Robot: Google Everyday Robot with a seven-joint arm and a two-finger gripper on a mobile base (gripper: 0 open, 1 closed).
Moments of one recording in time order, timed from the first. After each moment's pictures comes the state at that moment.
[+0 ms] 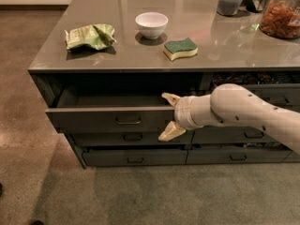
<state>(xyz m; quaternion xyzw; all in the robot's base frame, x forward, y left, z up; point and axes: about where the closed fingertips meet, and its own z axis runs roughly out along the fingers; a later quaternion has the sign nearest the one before) 0.578 -0.059 0.713 -0.66 0.62 0.04 0.42</state>
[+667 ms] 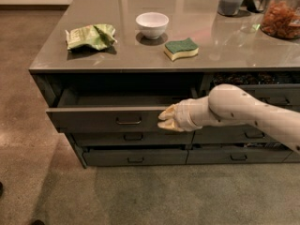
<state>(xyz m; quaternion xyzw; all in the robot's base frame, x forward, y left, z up) 0.584 -0.060 0.680 -0.66 0.64 0.08 0.39</state>
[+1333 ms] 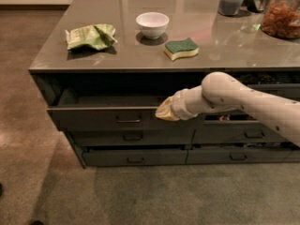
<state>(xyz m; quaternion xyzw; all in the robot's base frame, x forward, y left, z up) 0.630 -0.055 0.676 -0.65 0.65 0.10 0.38</state>
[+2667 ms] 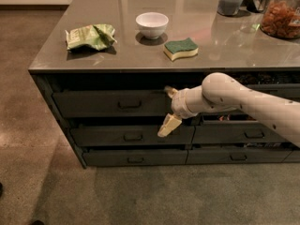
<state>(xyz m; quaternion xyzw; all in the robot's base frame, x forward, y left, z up) 0.644 -0.058 0.666 -0.63 0.67 0.11 0.38</state>
